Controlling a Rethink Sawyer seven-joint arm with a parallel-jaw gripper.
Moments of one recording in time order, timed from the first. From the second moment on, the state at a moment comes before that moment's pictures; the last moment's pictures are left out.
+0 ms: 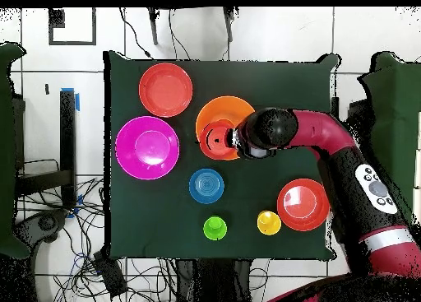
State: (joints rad) arm -0.83 -0.45 0.70 1.48 -0.55 0.98 1.79
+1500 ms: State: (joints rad) arm -0.83 -0.43 0.70 1.42 -0.55 1.01 1.77
